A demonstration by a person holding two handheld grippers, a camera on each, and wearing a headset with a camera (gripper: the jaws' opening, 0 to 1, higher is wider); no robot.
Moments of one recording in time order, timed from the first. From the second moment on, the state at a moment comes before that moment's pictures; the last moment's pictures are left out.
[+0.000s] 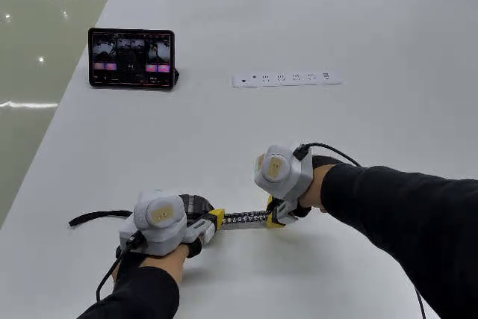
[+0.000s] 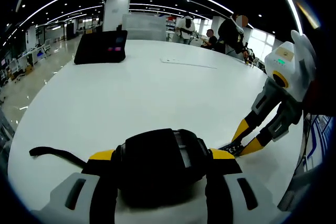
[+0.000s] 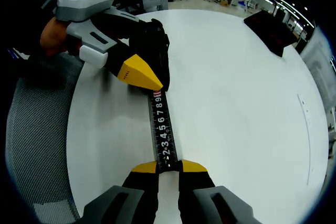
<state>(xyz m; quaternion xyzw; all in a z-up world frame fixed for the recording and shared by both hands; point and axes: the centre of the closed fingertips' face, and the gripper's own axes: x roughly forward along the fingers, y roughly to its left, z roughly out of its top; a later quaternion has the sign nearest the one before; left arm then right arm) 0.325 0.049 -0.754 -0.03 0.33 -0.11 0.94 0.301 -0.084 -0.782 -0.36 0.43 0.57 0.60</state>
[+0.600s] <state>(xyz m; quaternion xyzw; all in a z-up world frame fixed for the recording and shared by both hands) 0.325 0.049 -0.755 -0.04 0.33 -0.11 0.94 0.302 -0.078 -0.782 -0.35 0.44 0.57 0.61</state>
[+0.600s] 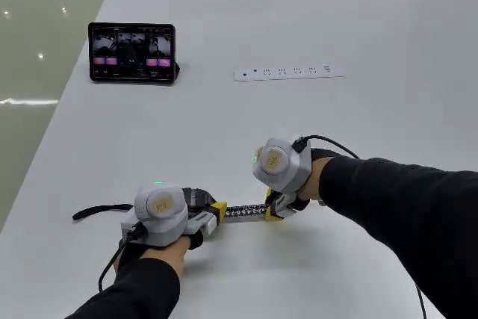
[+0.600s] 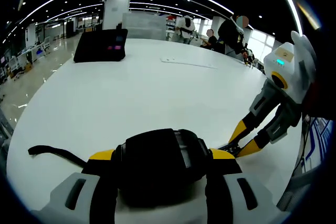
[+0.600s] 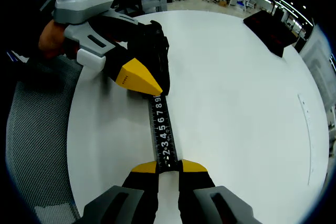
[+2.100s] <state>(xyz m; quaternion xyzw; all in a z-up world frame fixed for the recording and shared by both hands) 0.324 0.049 -0.756 -0.05 0.34 -0.12 0.93 0.302 -0.064 -0.783 -0.36 0.44 0.56 0.61</state>
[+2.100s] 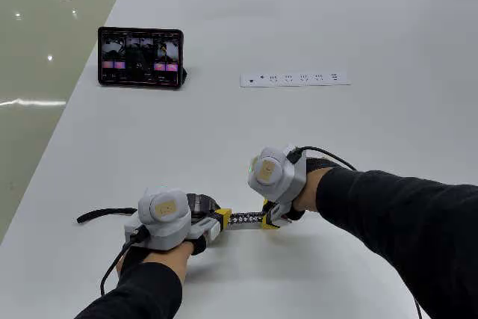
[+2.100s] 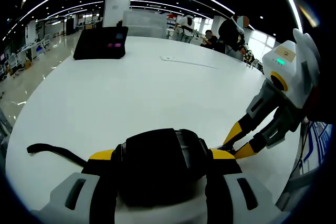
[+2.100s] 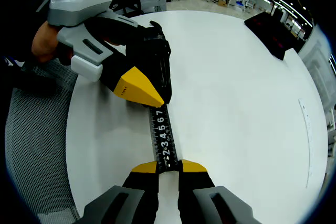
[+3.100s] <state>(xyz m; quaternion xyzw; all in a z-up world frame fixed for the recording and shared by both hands) 0.324 0.049 -0.756 -0.06 0.34 -0.12 0.93 0.300 -0.054 -0.783 -0.35 0.43 0.57 0.61</state>
